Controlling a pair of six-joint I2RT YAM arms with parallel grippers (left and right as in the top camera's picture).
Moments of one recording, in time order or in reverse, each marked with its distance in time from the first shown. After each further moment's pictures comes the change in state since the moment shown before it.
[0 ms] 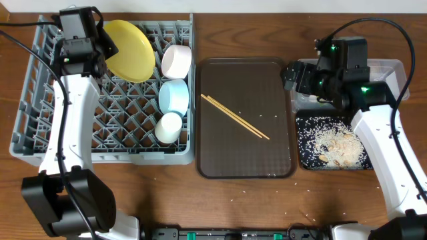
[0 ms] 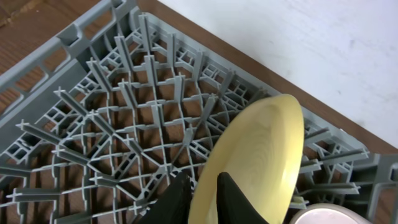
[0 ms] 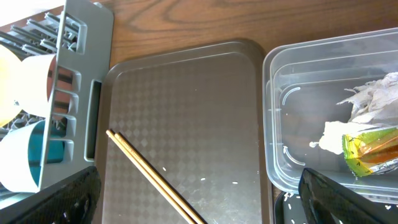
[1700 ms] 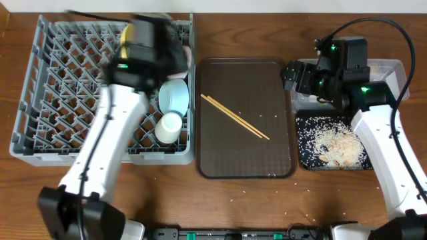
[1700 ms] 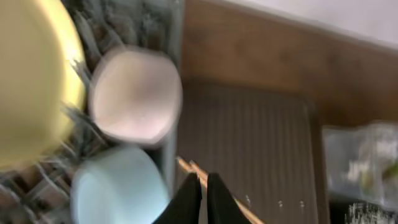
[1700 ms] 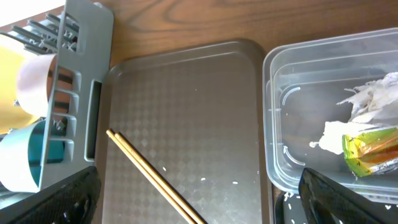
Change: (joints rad) left arm -0.431 -0.065 0.003 -0.210 0.264 -0.035; right arm 0.000 0.000 0.000 0.000 0.000 0.000
